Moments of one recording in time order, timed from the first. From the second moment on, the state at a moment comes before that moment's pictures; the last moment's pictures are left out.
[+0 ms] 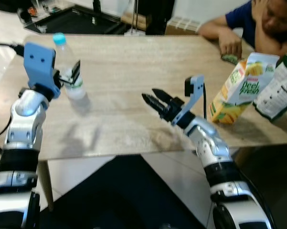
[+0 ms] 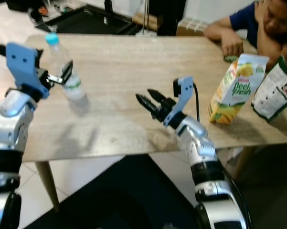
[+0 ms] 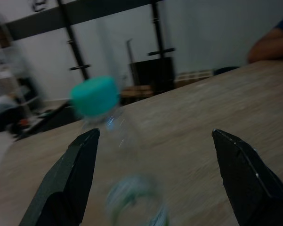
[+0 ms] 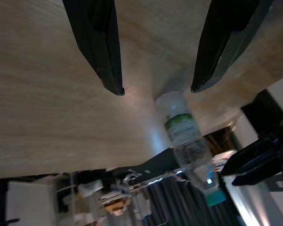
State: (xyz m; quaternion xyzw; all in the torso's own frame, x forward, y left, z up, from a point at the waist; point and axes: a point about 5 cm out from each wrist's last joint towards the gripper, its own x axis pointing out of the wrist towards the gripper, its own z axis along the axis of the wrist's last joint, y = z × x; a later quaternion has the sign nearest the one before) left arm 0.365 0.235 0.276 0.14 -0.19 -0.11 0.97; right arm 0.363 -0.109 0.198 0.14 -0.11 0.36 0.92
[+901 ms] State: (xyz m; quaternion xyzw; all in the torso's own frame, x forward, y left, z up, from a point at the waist) left arm 0.380 0.217 0.329 0.15 -0.31 -0.07 0.94; right arm 0.374 -0.096 0.185 0.14 -0.11 0.33 0.93
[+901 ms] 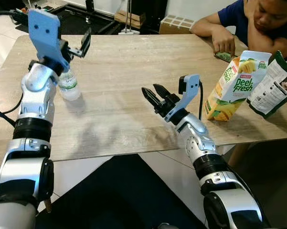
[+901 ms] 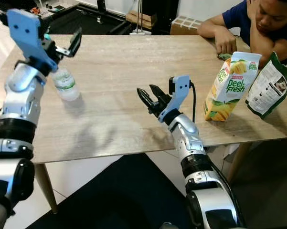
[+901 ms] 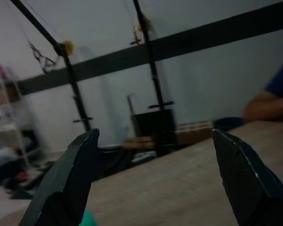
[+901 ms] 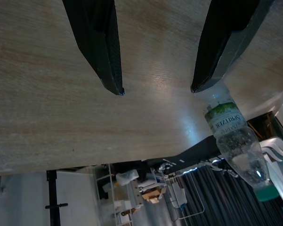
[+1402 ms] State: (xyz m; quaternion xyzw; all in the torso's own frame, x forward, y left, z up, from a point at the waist) left arm 0.388 0.273 0.321 0.13 -0.22 0.05 0.96; right arm 0.373 -0.090 0.179 0.13 -0.10 0.34 0.93
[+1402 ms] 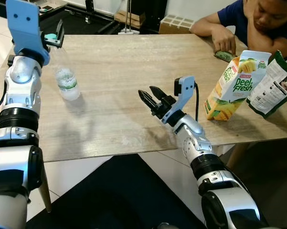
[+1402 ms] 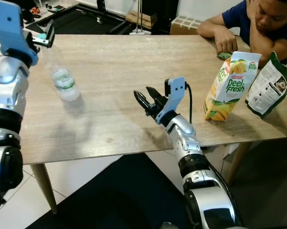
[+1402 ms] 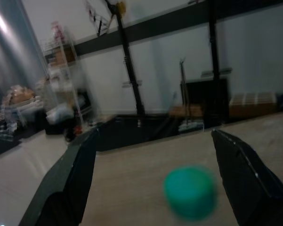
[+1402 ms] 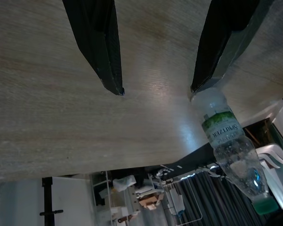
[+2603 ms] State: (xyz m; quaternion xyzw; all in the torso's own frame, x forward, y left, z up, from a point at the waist) left arm 0.400 0.274 0.297 0.09 -0.12 -0.01 0.99; right arm 0.373 -0.089 0.178 0.11 -0.10 0.34 0.93
